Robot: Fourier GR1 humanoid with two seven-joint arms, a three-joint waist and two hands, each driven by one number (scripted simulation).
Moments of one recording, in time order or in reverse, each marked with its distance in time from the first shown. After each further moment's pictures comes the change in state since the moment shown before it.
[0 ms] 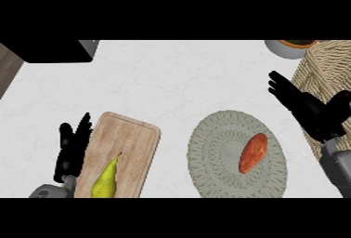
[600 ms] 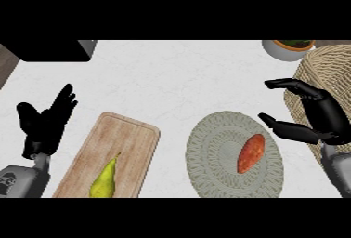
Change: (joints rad) left arm -0.105 0.125 0.102 -0.087 0.074 -0.152 -0.027; right arm 0.023 0.049 -0.057 -0.073 0.248 -0.117 -0.473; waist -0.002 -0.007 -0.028
